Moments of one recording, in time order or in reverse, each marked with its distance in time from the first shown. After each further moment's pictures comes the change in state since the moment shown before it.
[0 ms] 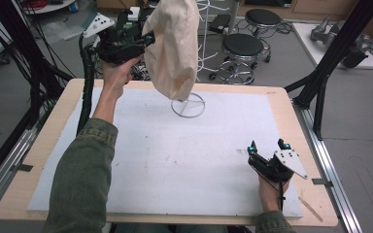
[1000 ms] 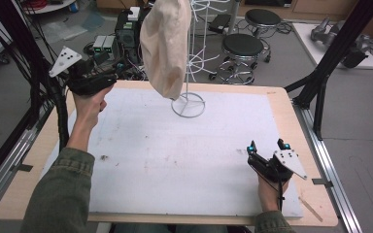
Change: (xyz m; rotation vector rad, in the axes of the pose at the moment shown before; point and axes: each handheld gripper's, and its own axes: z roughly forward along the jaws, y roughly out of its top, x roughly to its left) left arm 0.008 -0.036 -0.092 -0.014 0.127 0.023; right arm 0.002 0.001 -0.001 -0.007 -0.004 0.012
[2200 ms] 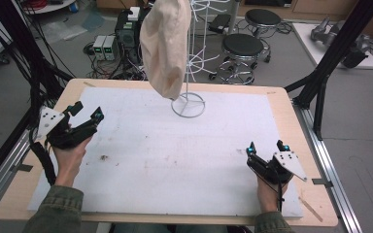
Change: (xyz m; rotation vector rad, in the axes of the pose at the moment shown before) left arm 0.007 -0.092 -0.103 0.087 0.243 0.031; right arm 0.003 0.000 -0.005 0.002 0.004 0.013
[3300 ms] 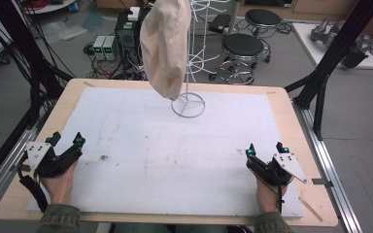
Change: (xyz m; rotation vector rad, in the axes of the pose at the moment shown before) left arm 0.026 -0.067 -0.048 0.058 0.277 -0.038; right arm 0.003 -0.001 -0.005 0.015 -0.007 0.010
